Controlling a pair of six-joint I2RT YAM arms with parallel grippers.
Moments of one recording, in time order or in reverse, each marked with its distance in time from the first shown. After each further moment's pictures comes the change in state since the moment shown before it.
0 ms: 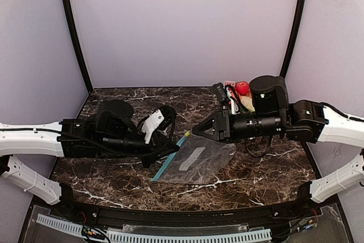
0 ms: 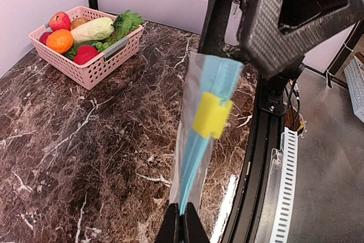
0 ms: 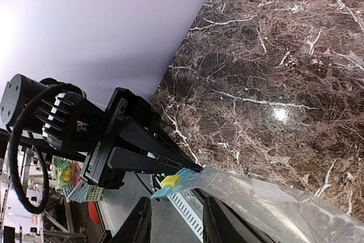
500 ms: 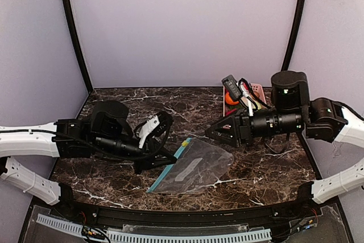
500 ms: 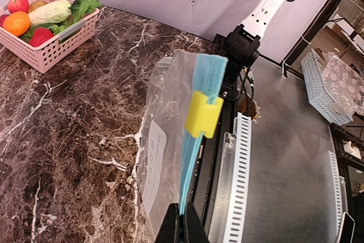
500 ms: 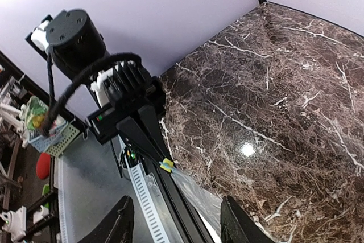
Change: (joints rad) left arm 0.013 -0.041 -0.023 -0.048 0.212 -0.083; right arm -0.003 -0.133 0.006 -0.088 -0.040 -0.422
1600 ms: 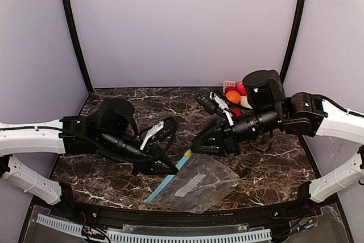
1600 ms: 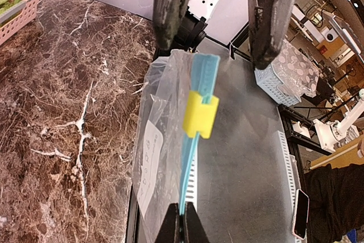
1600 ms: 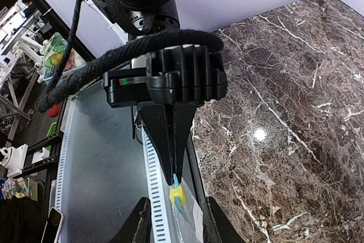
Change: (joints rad) left arm 0.054 0.046 0.022 -0.028 0.318 -0.029; right arm 0.000 0.179 0.092 -0.047 -0.252 -0.229
